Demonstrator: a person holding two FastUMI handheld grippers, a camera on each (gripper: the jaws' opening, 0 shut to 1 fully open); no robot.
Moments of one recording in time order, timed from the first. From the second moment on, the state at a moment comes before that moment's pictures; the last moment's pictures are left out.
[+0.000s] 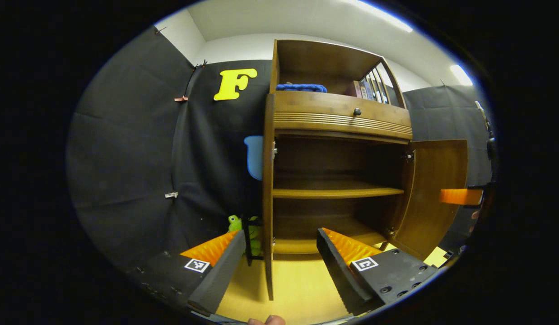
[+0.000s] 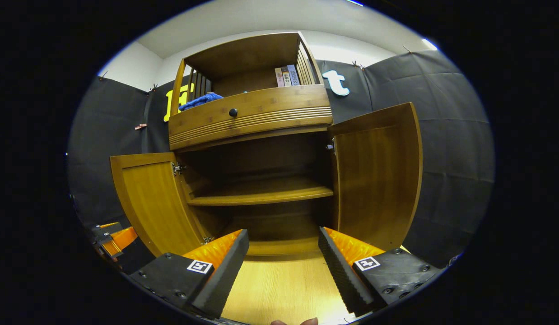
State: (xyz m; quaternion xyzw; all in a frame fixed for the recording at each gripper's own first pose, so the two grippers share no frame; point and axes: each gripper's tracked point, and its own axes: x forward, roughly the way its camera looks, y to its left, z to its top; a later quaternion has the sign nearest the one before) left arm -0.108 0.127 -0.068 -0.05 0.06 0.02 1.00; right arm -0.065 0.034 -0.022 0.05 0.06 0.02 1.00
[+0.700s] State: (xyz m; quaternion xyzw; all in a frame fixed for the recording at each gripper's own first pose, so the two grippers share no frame) left arm -0.081 0.024 -0.026 -0.03 0.03 -0.01 1.00; right arm -0.073 0.003 -0.012 0.02 0.03 0.02 1.00
